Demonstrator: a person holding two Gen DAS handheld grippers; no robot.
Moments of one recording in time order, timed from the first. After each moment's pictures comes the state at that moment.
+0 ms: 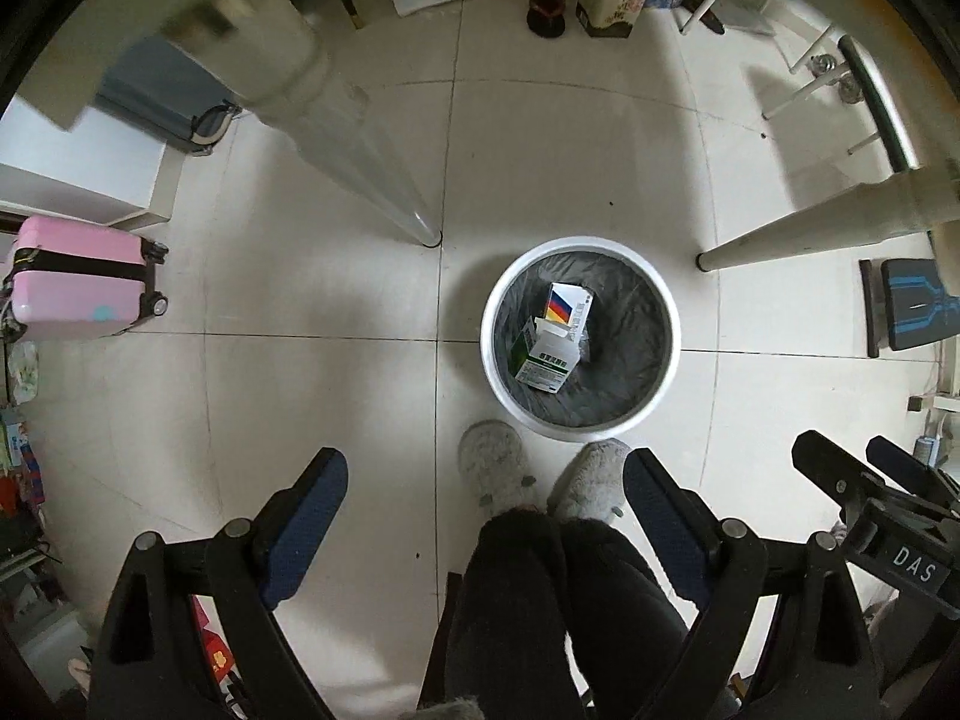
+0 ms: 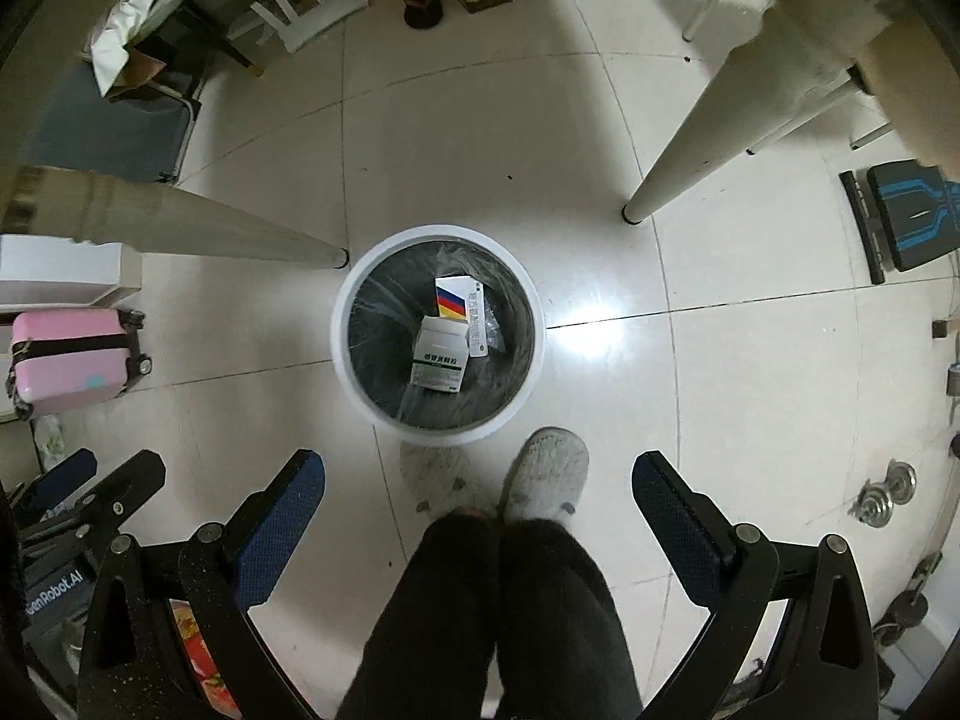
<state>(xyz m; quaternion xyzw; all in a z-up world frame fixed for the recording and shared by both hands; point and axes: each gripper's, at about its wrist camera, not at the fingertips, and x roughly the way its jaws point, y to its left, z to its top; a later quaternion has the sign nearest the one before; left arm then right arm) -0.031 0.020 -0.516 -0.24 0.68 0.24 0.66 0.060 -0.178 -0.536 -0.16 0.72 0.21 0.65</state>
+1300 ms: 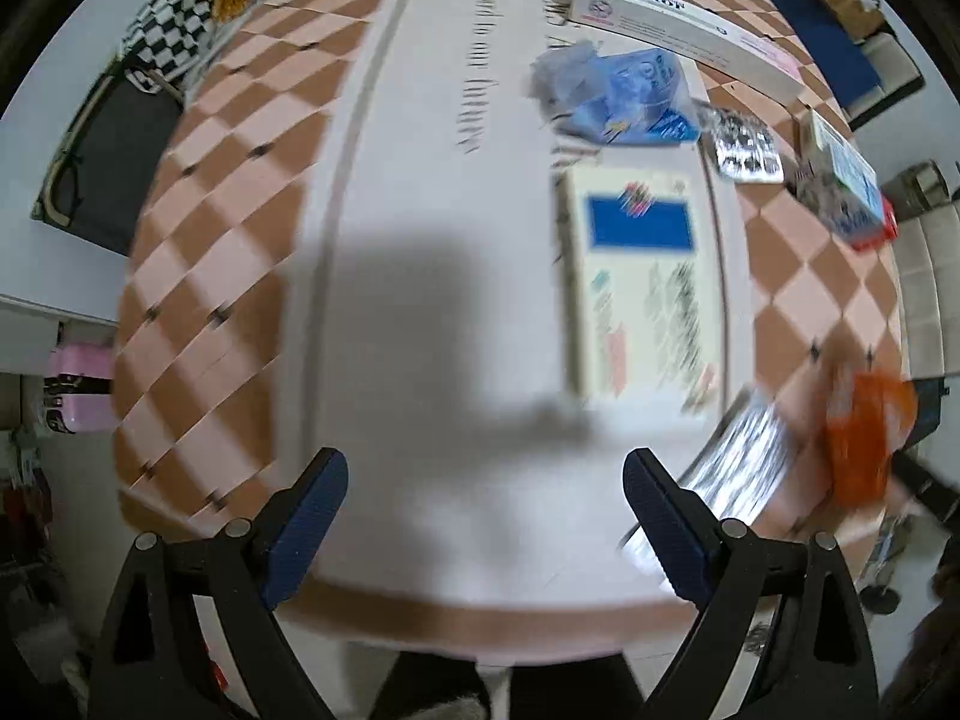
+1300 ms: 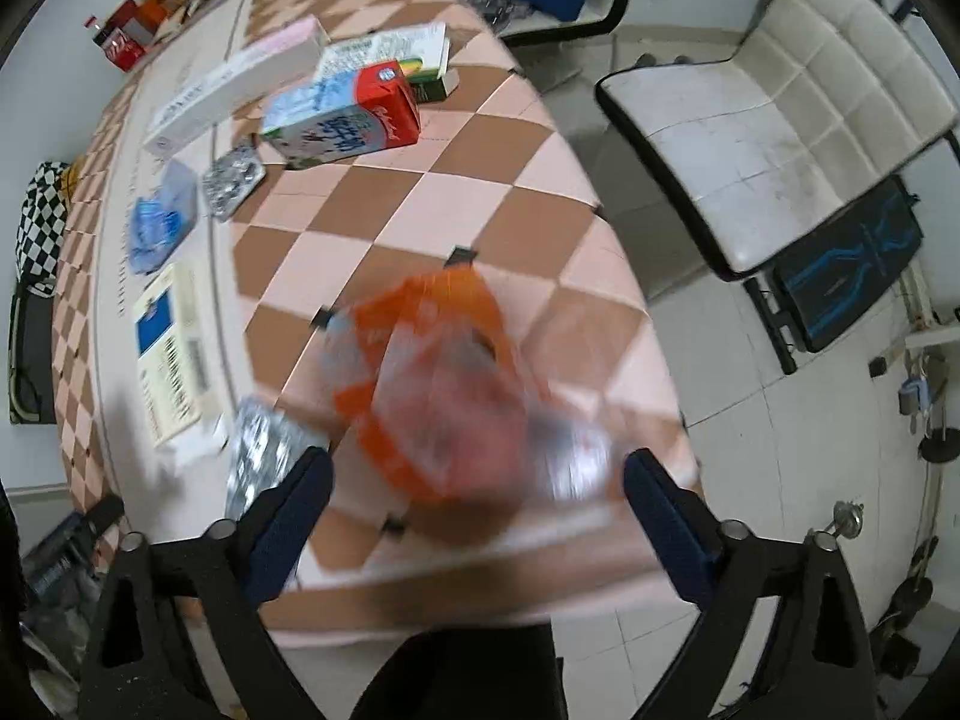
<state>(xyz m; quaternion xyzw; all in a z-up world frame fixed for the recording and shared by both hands) 0.255 0.089 -0.330 -0.24 0.63 0.27 0.69 0.396 -0.181 -0.302 -0.09 0.68 0.16 0.71</state>
